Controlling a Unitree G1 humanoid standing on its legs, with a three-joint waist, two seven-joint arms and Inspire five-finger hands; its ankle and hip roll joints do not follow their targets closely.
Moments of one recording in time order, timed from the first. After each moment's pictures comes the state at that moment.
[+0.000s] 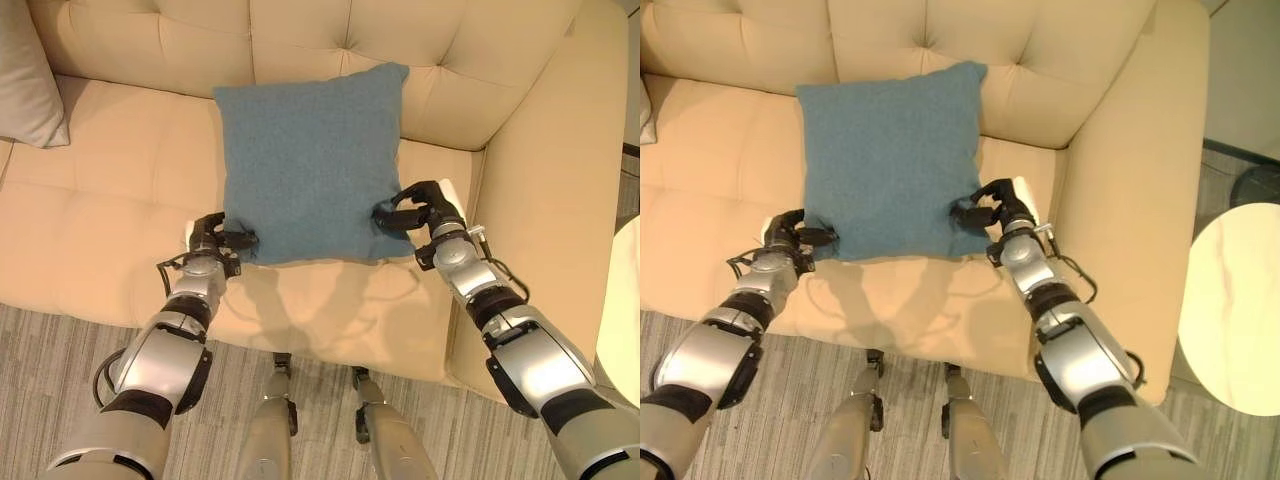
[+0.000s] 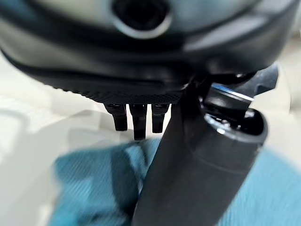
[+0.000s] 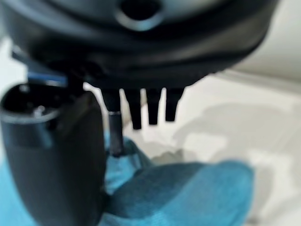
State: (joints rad) left arm -0.99 0.43 -0.20 1.21 -0.60 -0.03 0.26; right arm -0.96 -0.40 0.35 0.96 0.25 -0.02 -0.30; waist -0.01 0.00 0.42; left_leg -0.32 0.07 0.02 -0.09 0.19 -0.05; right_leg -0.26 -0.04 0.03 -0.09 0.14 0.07
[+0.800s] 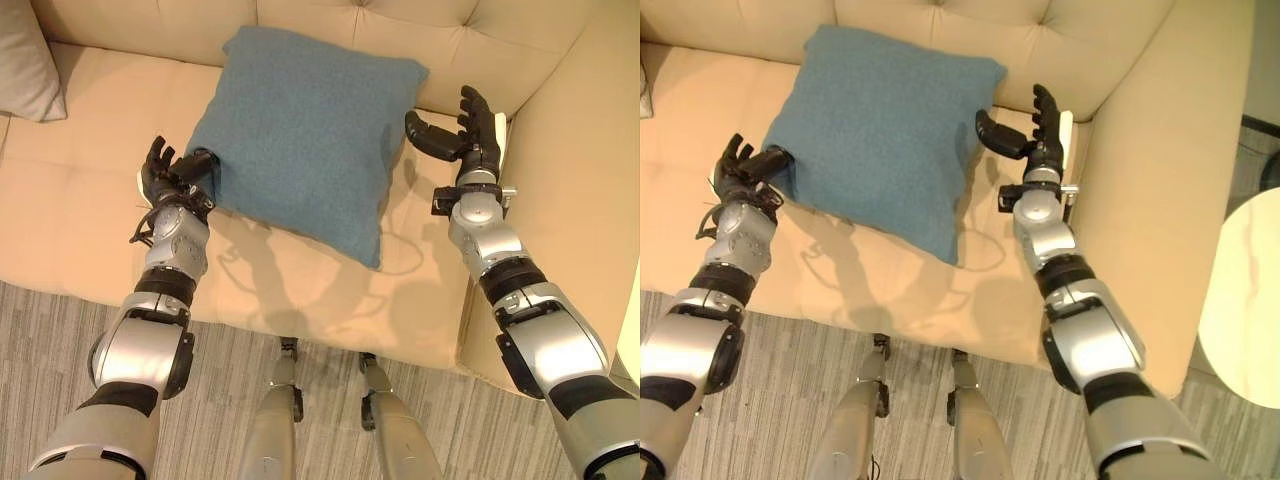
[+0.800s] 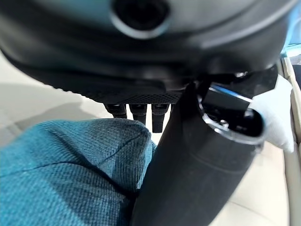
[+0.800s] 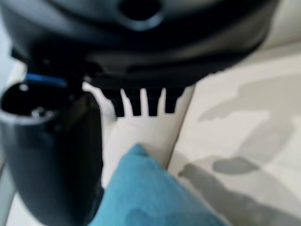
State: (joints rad) left arm -1.06 0.45 -0.12 1.04 -0.96 -0.19 0.41; right arm -1.14 -0.40 0.35 0.97 0.42 -0.11 -0.42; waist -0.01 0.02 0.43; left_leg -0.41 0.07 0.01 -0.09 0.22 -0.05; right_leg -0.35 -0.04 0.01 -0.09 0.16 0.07
